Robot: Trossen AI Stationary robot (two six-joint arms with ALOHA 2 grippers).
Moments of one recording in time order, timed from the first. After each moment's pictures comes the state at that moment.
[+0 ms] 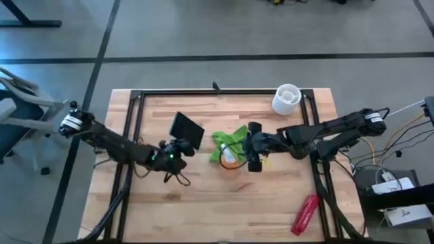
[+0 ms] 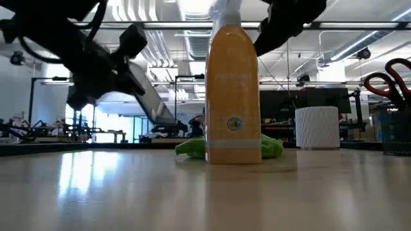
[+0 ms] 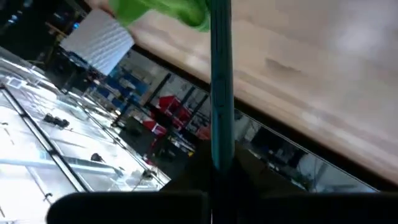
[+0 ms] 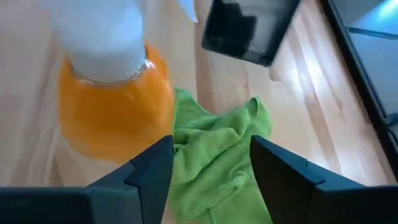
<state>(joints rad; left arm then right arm) -0.31 1.30 0.58 -0.05 -1.06 1.66 0.12 1.36 1.04 -0.43 0.19 -0.04</state>
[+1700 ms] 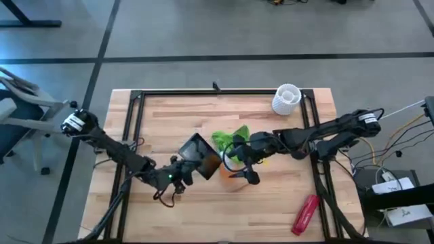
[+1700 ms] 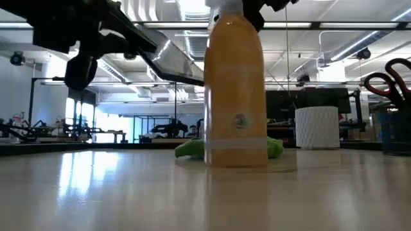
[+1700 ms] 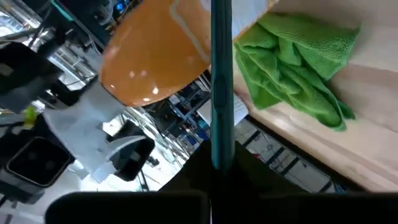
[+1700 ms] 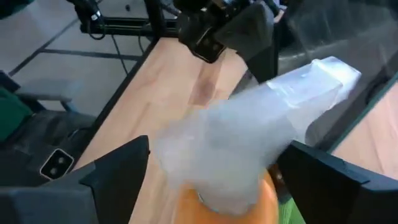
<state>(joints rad) -0.57 1.36 0.60 0.36 -0.92 1.87 0.14 1.44 1.04 -0.07 -0.17 0.03</state>
